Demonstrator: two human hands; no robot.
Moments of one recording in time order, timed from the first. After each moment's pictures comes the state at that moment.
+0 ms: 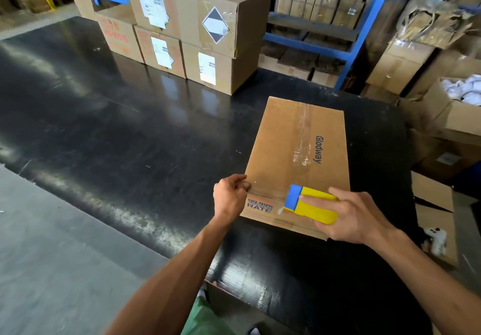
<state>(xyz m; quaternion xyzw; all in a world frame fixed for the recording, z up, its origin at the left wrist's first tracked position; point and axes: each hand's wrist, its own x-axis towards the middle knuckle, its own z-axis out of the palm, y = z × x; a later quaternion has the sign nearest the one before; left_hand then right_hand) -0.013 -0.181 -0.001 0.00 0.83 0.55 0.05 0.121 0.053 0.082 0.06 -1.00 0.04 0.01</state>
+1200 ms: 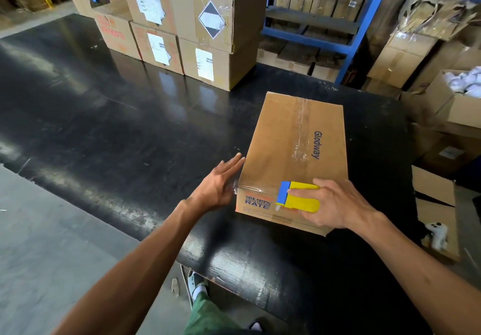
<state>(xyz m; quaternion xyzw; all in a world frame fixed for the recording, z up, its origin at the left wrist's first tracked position) -0.054 -0.226 -0.015 0.40 0.86 0.32 -0.02 0.091 0.049 0.080 0.05 -0.99 -0.03 -0.10</state>
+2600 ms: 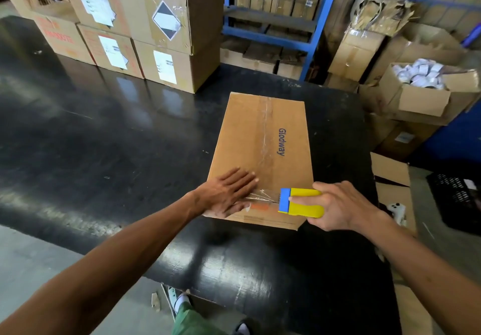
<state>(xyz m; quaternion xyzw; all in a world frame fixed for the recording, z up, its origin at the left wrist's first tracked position) -0.061 -0.144 -0.037 0.66 0.74 0.00 -0.13 0.133 0.114 0.085 0.06 -0.99 -0.07 -0.12</state>
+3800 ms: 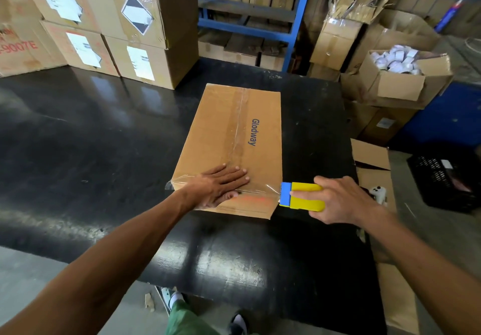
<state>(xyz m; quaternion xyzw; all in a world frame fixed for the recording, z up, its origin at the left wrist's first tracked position) -0.059 -0.125 -0.042 0.66 0.75 0.04 -0.05 0.172 0.152 0.071 0.08 -0.99 -0.09 -0.05</state>
